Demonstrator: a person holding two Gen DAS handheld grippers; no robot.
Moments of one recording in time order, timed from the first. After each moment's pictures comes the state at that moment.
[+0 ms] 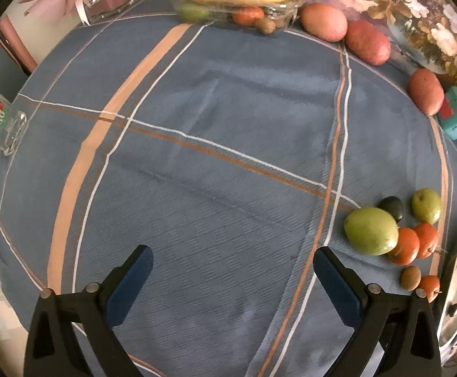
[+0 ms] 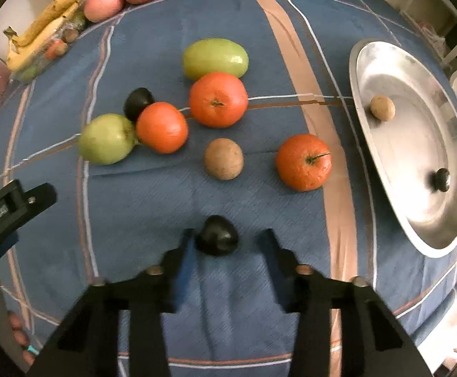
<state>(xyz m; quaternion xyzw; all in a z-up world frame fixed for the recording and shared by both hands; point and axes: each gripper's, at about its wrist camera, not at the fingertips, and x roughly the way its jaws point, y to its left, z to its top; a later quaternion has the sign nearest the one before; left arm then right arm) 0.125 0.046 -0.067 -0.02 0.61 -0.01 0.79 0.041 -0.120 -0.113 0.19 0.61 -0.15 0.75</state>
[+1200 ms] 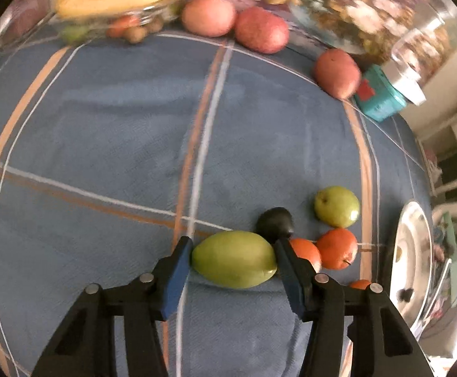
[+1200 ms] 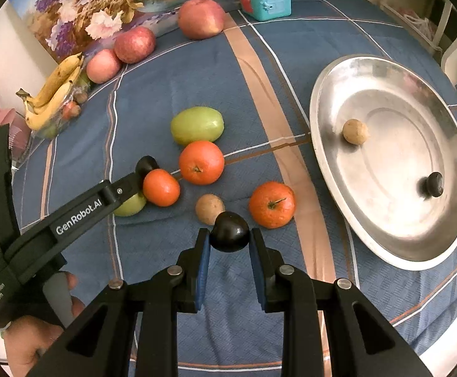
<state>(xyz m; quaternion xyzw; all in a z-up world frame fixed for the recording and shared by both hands) 0.141 -0.025 -0.067 -0.07 0.60 -0.17 0.78 0.011 -0.164 -0.066 0.26 0.54 -0.15 0.79</state>
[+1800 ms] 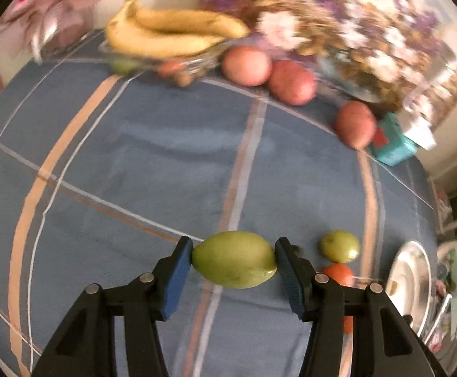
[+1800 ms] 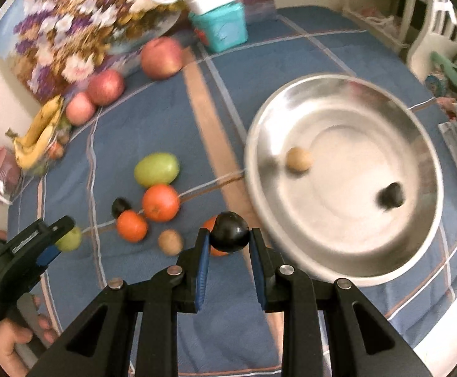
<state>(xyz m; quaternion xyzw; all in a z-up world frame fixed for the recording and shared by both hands) 0.132 -0.011 -0.021 -0.07 0.55 -0.12 0.83 -0.021 -0.217 -0.039 0.27 0.50 -0.21 0.80</state>
